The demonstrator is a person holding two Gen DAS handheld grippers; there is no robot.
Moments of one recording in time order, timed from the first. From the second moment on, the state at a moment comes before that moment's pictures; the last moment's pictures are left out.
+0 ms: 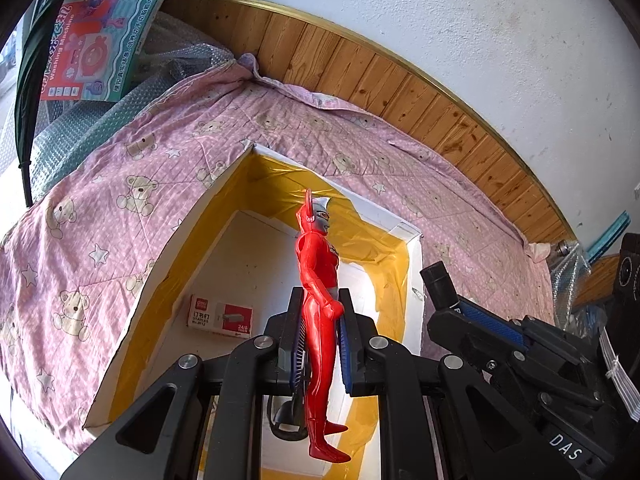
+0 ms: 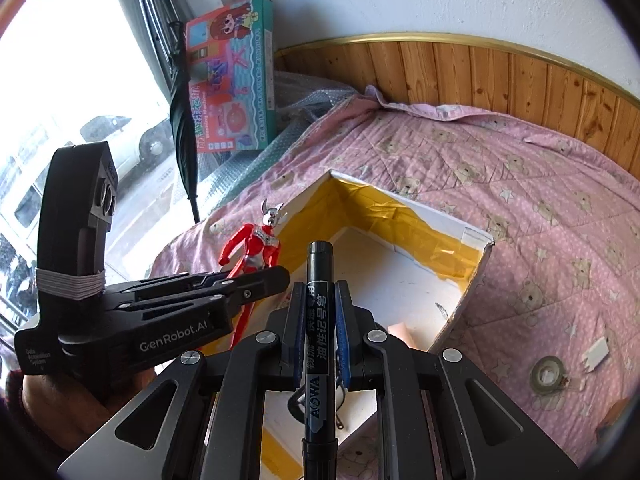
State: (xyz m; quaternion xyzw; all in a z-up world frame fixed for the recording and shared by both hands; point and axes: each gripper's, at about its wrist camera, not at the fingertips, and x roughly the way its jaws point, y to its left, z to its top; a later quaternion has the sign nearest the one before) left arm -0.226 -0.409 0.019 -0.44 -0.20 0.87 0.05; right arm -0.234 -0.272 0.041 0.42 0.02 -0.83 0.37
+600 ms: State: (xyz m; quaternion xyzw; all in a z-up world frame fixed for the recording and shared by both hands) left arm -0.271 -0.399 -0.008 -0.49 -0.17 0.85 0.03; right arm -0.300 -0.308 0.012 0.47 0.12 -0.81 0.34
